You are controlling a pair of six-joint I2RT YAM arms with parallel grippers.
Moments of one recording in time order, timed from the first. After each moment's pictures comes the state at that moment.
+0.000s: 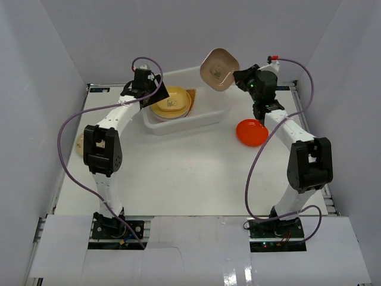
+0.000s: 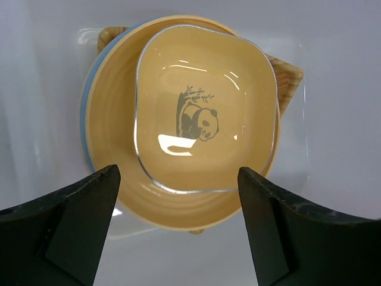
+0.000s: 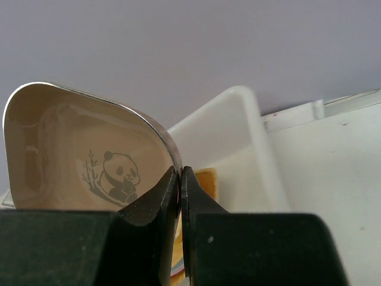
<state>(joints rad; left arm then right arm) -0.24 2.03 1.75 -0.37 -0.03 -0.53 0.23 1.71 1.30 0.38 -0.01 0.73</state>
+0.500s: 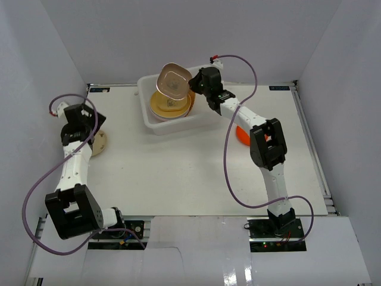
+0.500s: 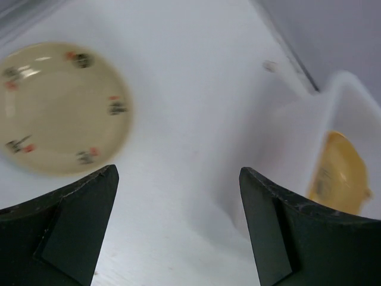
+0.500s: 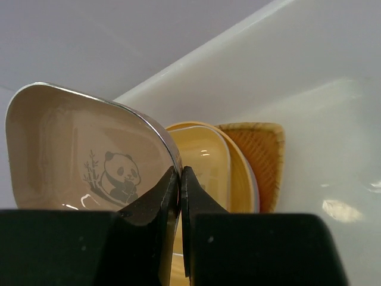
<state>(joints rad) 0.18 1.31 1.07 -0.26 -0.09 -0.64 0.52 2.17 1.84 0.10 0.13 0.72</state>
